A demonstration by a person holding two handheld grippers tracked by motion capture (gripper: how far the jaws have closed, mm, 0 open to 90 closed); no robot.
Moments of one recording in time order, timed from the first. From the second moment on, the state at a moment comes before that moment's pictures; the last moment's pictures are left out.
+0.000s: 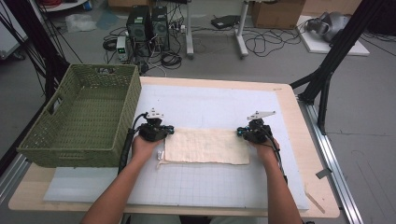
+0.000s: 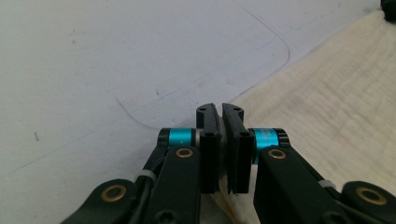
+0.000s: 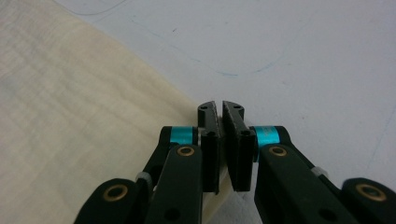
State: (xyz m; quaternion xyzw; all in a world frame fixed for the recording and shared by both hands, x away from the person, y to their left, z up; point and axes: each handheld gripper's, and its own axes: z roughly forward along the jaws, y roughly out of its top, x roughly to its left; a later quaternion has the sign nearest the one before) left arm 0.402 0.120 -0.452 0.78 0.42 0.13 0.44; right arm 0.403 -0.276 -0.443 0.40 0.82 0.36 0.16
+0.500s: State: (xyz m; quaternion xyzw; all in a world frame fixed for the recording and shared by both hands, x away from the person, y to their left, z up) left arm 0.386 0.128 -0.424 0.75 0.38 0.15 0.52; right arm 0.380 -0.283 -0.429 0.38 0.80 0.42 0.20
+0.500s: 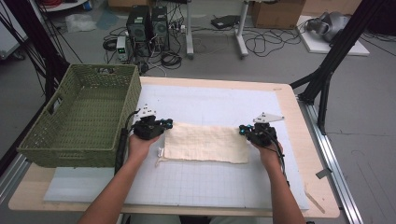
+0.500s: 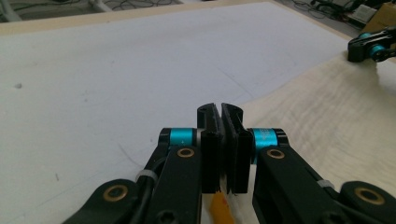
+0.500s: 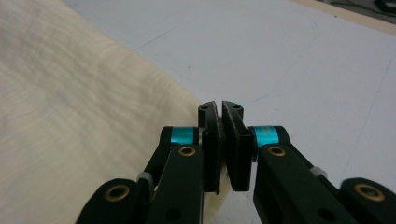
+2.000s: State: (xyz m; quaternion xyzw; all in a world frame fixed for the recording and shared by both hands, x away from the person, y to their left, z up) left arm 0.320 0.144 -0.425 0.74 0.37 0.13 0.55; right arm 0.289 -0.289 -0.436 0.34 0.82 0.42 0.18
